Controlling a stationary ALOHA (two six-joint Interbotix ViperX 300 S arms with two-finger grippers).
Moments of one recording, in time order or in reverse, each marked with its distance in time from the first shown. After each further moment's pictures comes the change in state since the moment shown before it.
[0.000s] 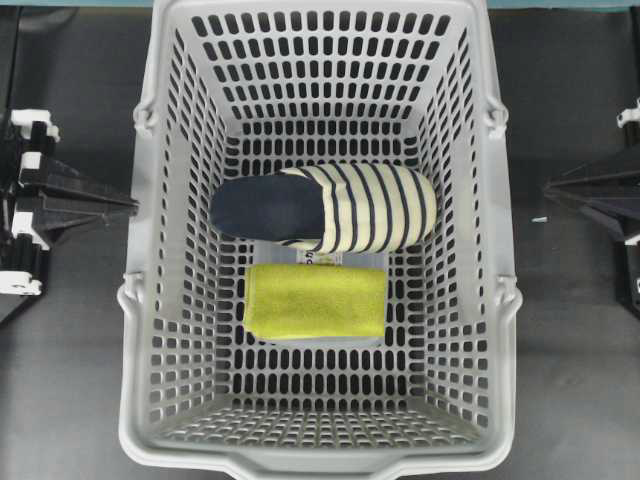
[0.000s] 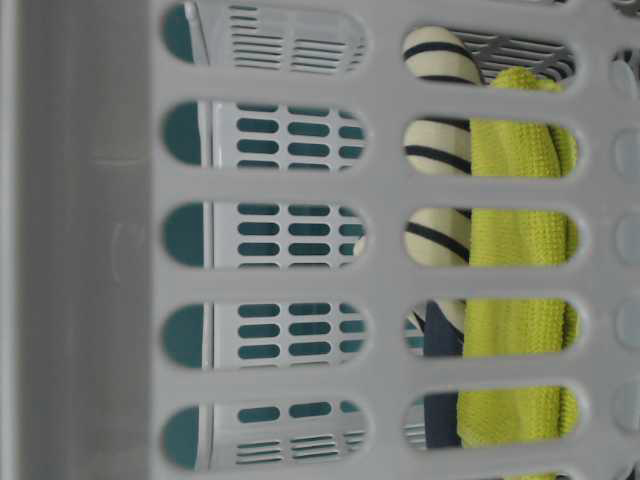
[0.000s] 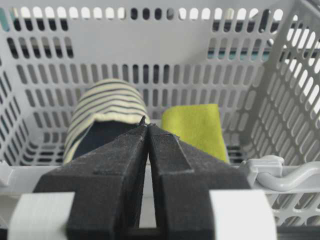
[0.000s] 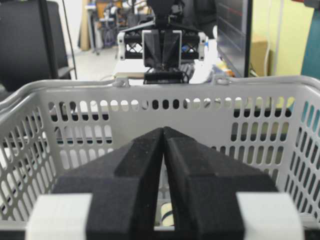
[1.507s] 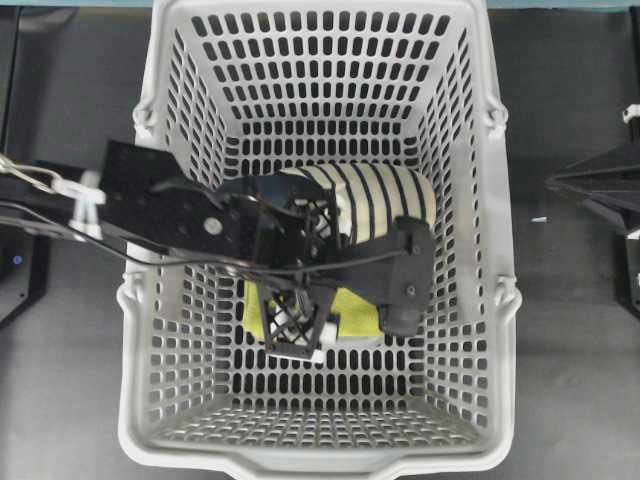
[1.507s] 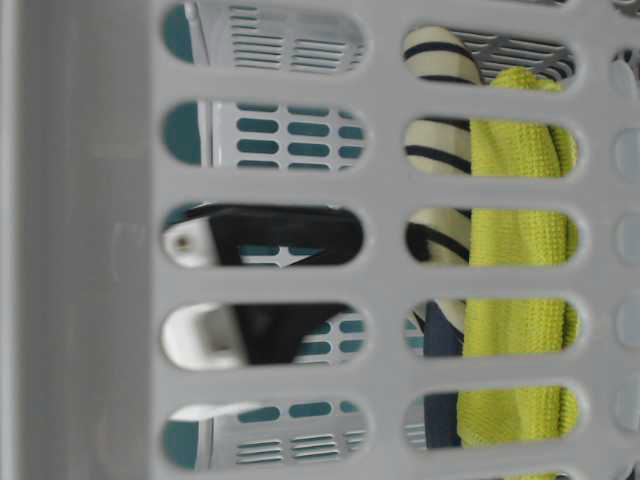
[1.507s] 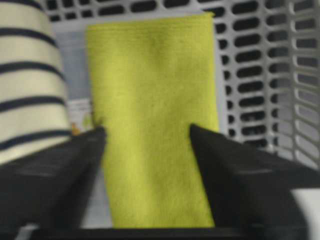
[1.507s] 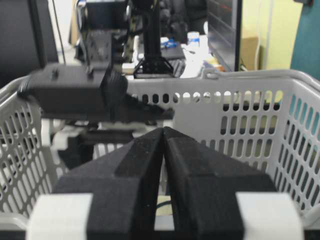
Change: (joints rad) left arm -0.120 1.137 -1.144 0.038 1.169 0.021; right arm -0.026 -0.028 0.014 0.002 0.028 -0.003
